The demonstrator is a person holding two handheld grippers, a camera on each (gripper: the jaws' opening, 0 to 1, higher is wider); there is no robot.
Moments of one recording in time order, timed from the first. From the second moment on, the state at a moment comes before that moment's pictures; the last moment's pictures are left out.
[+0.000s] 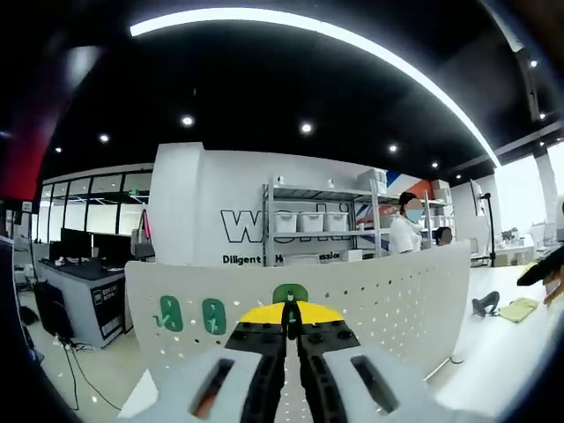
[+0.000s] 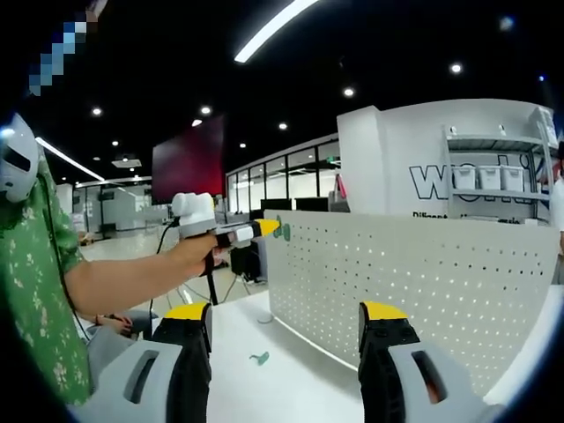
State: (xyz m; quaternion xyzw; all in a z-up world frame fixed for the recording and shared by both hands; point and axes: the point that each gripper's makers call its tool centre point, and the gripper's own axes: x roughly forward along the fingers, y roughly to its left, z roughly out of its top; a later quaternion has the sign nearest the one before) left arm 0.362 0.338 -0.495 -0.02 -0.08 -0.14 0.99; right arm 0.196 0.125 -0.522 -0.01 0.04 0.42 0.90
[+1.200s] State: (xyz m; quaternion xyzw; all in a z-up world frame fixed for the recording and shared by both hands) left arm 0.410 0.343 -0.509 -0.03 -0.07 -0.08 0.99; right arm 0.206 0.112 -0.517 -0.02 0.03 0.42 0.91
